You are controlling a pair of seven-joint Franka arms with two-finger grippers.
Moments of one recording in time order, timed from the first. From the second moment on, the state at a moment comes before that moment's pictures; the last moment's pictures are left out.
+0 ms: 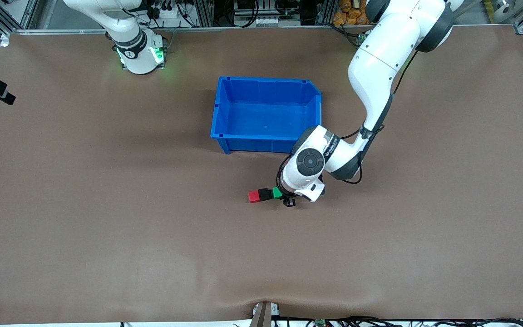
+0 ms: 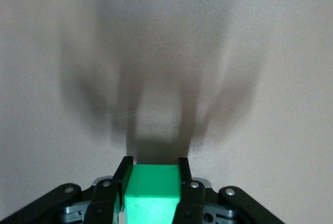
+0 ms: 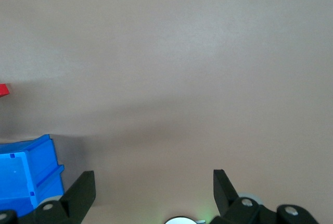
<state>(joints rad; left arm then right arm) -0.51 0.90 -0.17 -1.37 -0.02 2.32 -2.34 0.02 -0.07 -0.14 -1.53 0.03 1.42 0.05</state>
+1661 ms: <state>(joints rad) -0.53 0.92 -0.17 -1.36 -0.02 2.35 -2.24 0.05 -0.06 -0.14 -1.53 0.02 1.42 0.03</state>
